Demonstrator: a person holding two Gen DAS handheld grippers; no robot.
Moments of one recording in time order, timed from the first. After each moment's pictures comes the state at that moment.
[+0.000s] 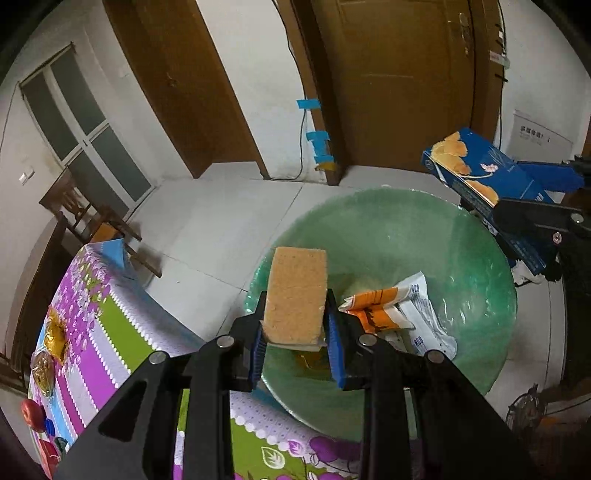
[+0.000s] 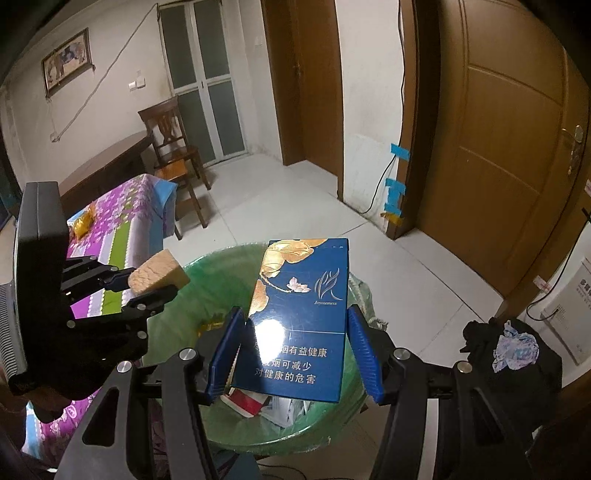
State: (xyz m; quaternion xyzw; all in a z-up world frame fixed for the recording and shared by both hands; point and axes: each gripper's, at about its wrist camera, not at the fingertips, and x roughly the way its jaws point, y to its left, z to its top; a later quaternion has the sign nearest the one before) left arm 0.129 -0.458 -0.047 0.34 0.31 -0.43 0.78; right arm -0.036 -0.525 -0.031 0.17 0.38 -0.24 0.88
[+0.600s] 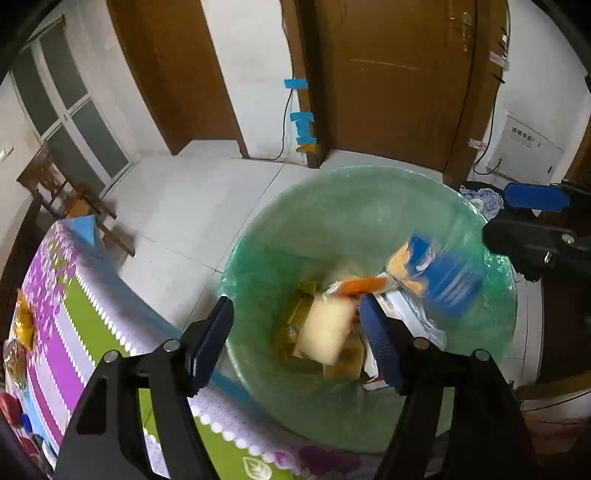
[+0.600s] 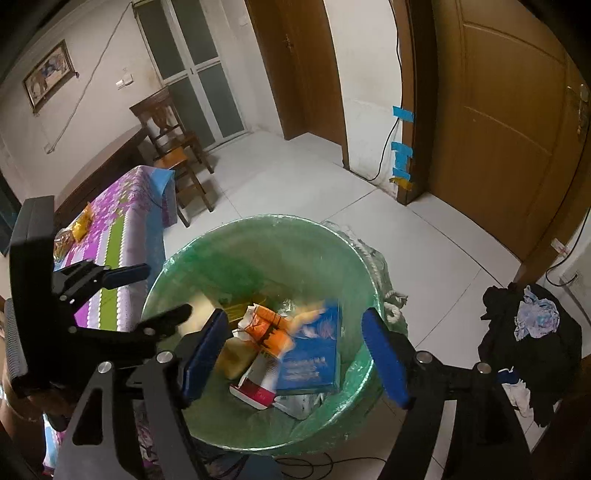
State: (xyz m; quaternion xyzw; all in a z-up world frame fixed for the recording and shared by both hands) left arm 0.155 -0.455 -0.064 0.31 0.37 -0.45 0.75; right arm -0.017 -0.543 -0.069 0.24 0.40 -0.22 0.85
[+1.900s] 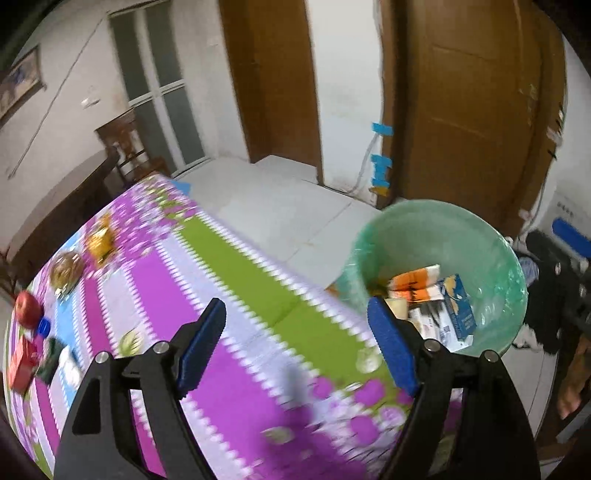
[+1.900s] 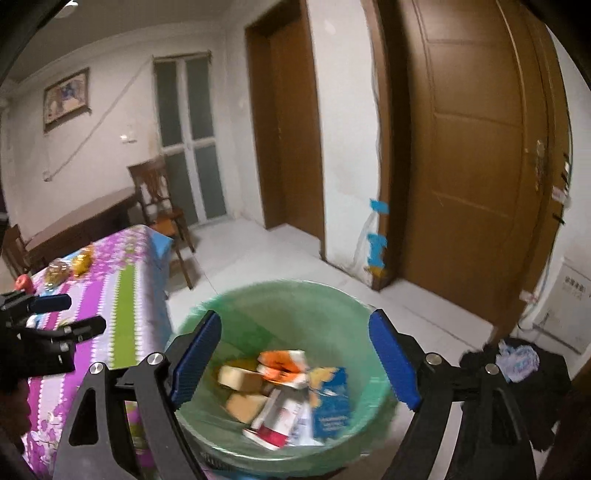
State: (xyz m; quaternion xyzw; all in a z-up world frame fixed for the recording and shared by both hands) left arm 0.164 -0.316 -0.014 0.20 0.34 -0.34 0.86; right arm -0.042 -0.434 -0.045 0.13 0.24 -0.30 0.91
